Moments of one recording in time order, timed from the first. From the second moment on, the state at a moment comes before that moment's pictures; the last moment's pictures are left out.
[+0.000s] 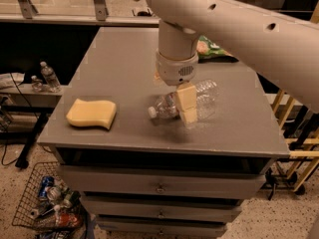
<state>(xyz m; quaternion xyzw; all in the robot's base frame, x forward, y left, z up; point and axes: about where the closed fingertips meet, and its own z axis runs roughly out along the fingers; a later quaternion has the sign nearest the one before) 0.539 -0.043 0.845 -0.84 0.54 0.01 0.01</state>
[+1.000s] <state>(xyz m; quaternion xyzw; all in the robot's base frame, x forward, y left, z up) 0.541 -0.054 0.844 -0.83 0.55 -0.03 -0.02</state>
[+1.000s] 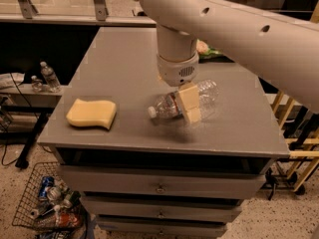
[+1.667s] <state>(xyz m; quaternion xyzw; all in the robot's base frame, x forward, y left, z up) 0.547 -0.055 0.842 -0.84 0.55 -0.04 -0.02</state>
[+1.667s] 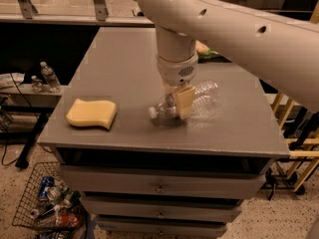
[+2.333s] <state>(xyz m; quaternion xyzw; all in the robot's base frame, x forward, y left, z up) 0.548 -0.061 0.855 -0.84 0.54 -0.02 0.02</state>
